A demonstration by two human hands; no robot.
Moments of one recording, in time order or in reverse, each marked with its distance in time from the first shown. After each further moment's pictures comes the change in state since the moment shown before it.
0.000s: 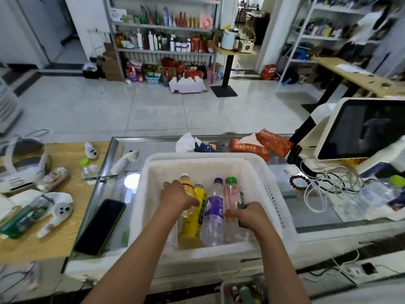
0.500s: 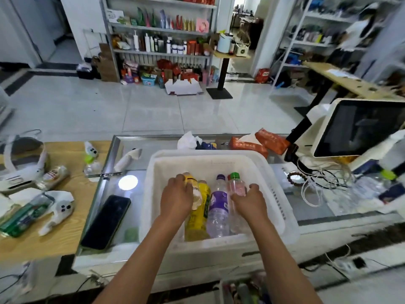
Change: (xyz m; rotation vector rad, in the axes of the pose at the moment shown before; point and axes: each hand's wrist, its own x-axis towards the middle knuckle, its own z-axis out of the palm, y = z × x) left_hand -0.039 -0.027 -0.003 -0.292 0.311 0.260; right_hand -0.027 -0.022 0.022 -0.105 0.301 -0.154
